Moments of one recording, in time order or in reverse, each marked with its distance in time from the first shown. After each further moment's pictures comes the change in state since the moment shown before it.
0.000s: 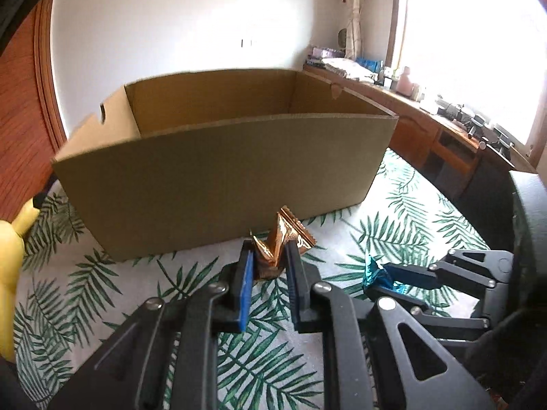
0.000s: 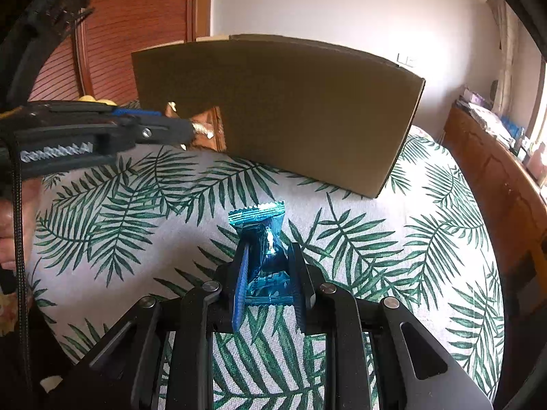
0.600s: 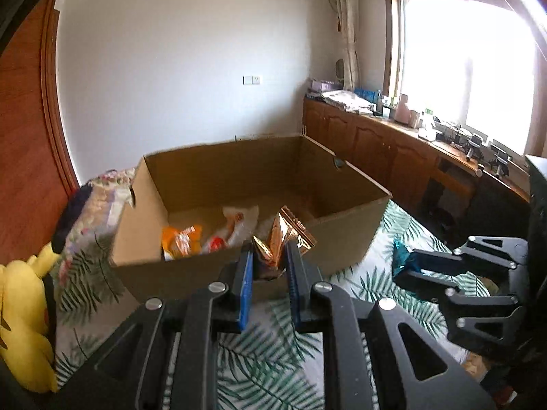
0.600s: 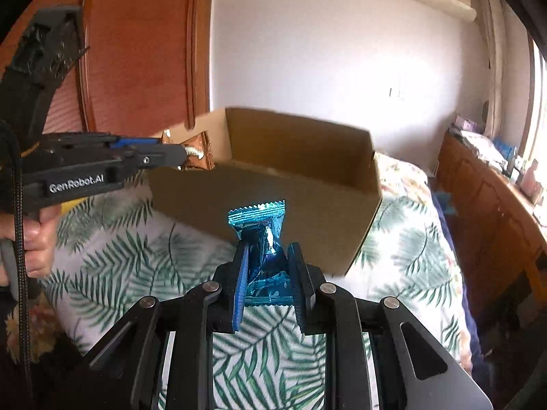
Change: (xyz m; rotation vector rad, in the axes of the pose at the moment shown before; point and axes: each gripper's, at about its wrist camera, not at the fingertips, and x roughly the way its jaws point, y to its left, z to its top) left arm -0.042 0.021 0.062 0.038 -0.138 0.029; right arm -0.062 -0.017 0.067 0.014 -0.156 -0.002
